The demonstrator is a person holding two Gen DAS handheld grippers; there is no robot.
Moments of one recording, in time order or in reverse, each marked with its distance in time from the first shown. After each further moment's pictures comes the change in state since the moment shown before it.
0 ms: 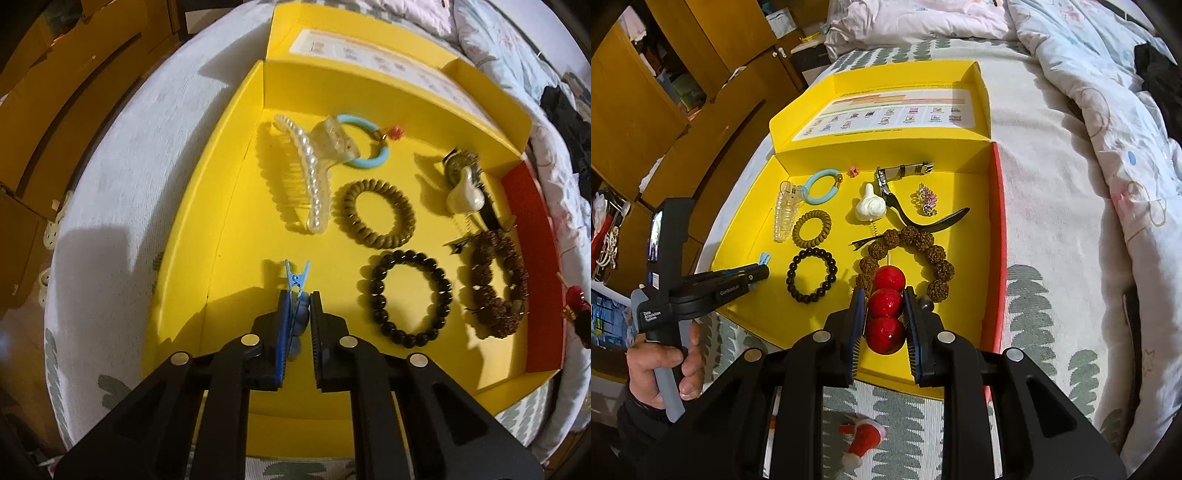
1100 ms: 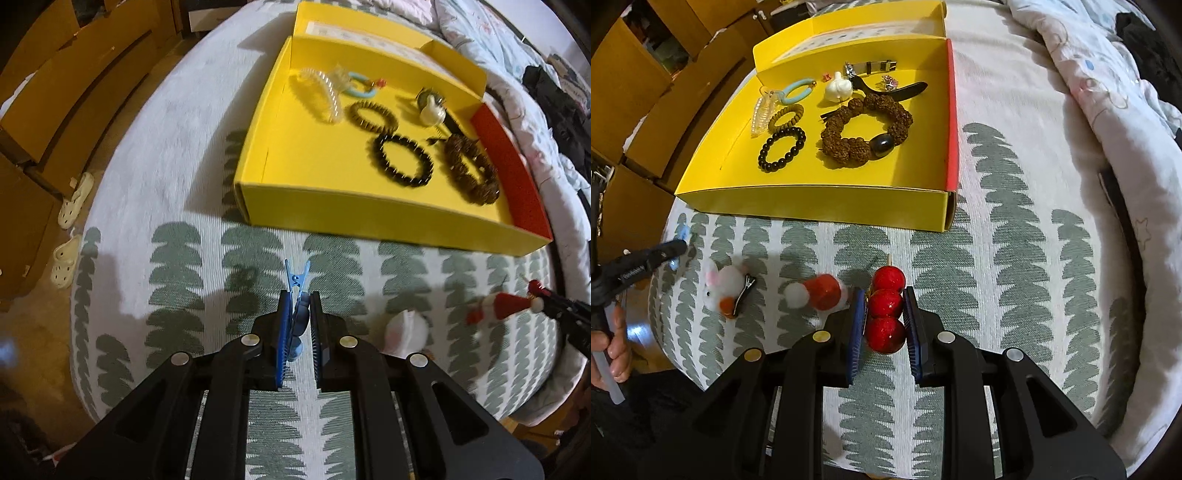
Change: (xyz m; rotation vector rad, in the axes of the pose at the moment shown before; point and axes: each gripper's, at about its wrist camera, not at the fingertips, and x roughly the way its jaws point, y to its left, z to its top) left arm -0.053 0.024 -0.106 0.043 0.031 0.009; right arm -0.010 -0.016 -0.113 0.027 0.161 -0.067
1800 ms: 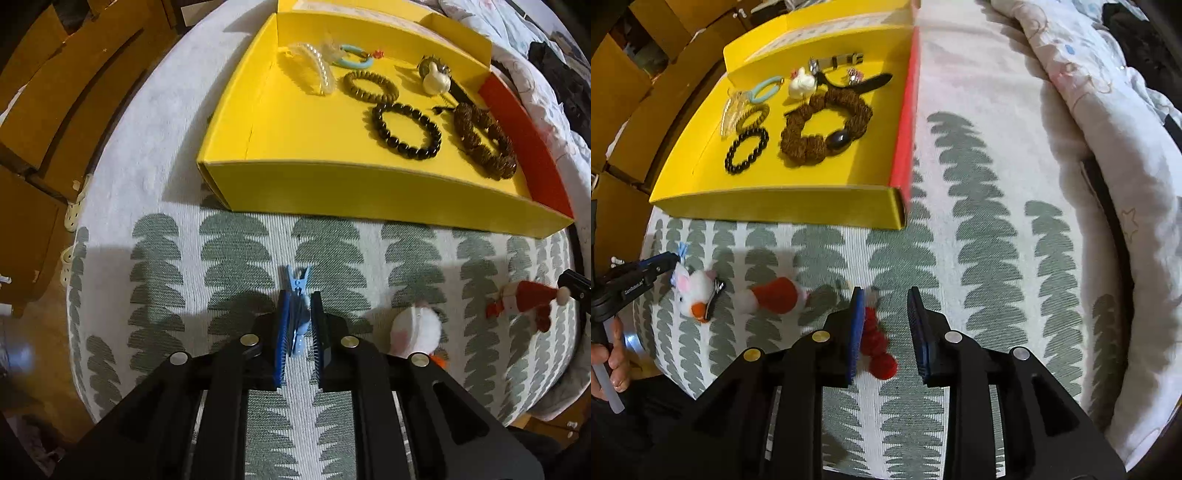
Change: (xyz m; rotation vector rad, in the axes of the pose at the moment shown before) left arm 0.022 -0.020 0.003 0.041 0.041 0.053; right arm 0.003 -0.025 0.004 0.040 0.014 -0.054
